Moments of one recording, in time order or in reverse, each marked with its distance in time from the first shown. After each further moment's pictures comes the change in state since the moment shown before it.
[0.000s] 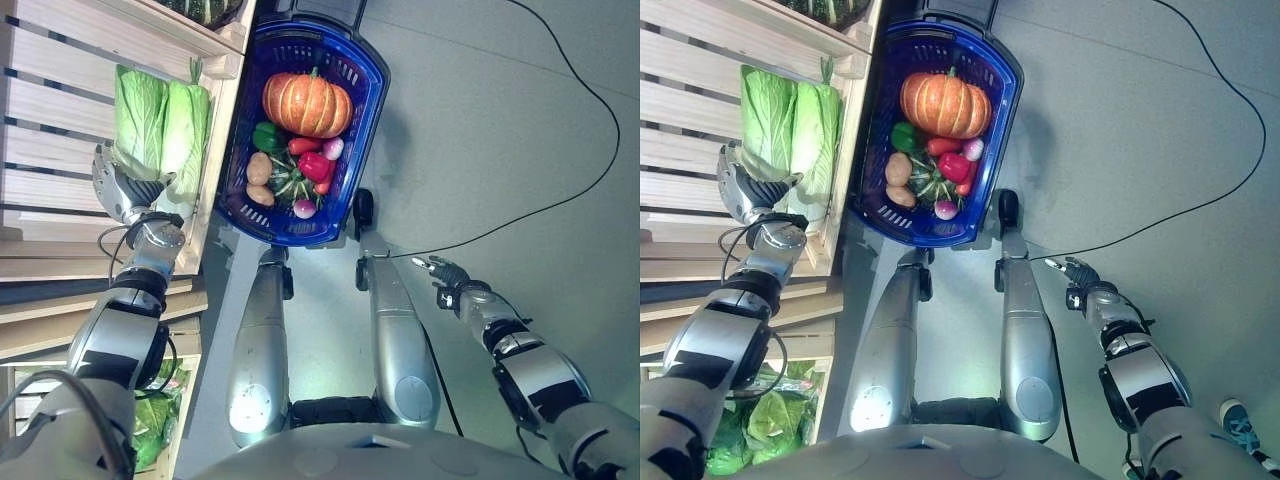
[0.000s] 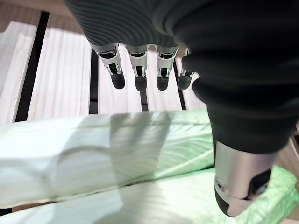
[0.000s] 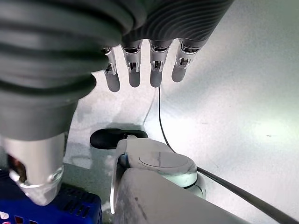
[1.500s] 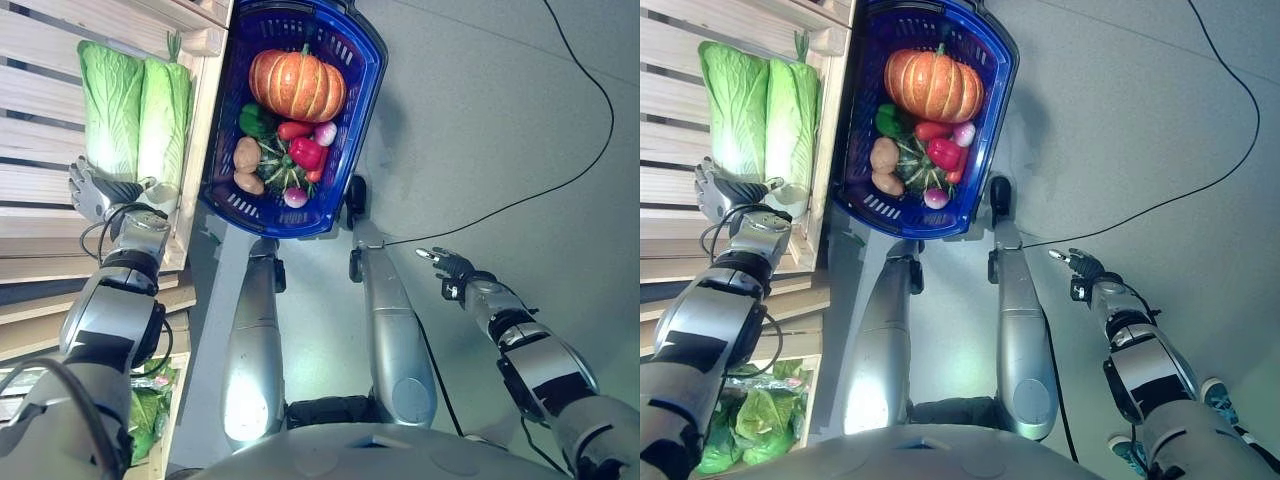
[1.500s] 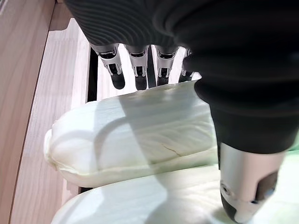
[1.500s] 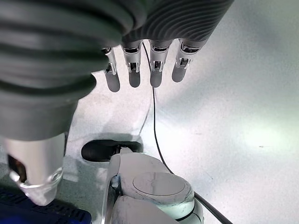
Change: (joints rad) left arm -0.107 0.031 -0.025 0.106 -0.138 0.218 0.015; right arm -0.044 -0.026 0.034 0.000 0.040 0.022 0.004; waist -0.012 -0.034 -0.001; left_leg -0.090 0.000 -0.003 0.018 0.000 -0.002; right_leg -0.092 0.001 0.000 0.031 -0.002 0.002
